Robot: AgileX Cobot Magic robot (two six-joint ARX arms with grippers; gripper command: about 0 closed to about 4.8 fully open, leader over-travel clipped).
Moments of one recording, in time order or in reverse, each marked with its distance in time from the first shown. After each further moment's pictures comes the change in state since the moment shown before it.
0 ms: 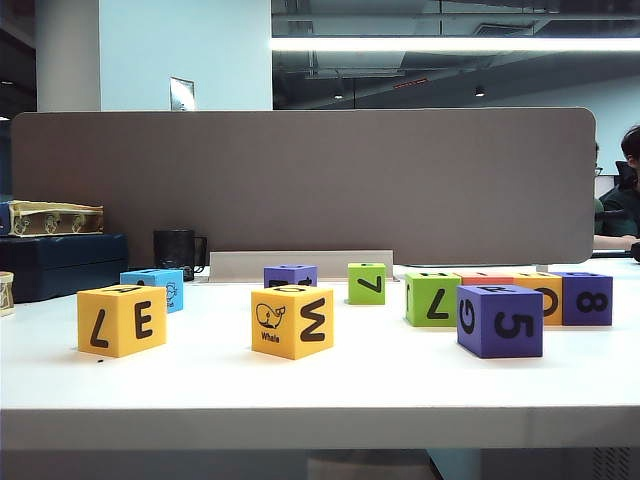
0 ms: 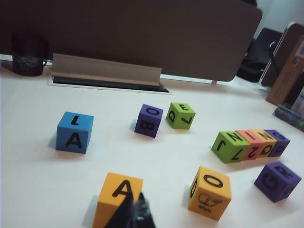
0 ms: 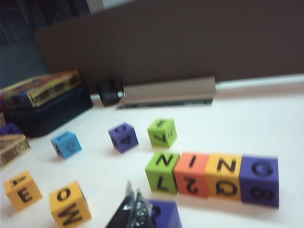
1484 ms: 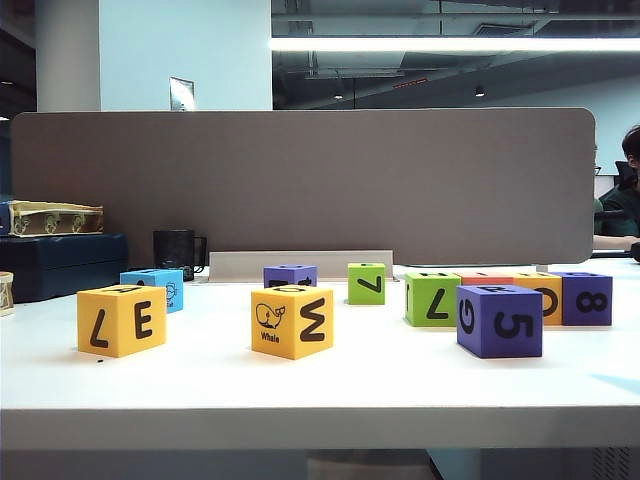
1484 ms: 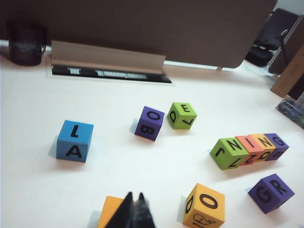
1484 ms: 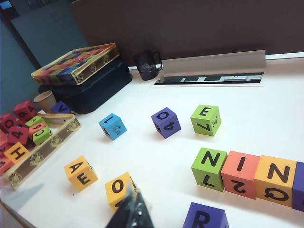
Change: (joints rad) left arm 0.000 0.502 0.400 -0.080 0.008 0.028; right arm 0.026 0.479 0.448 -0.200 -0.165 -0.020
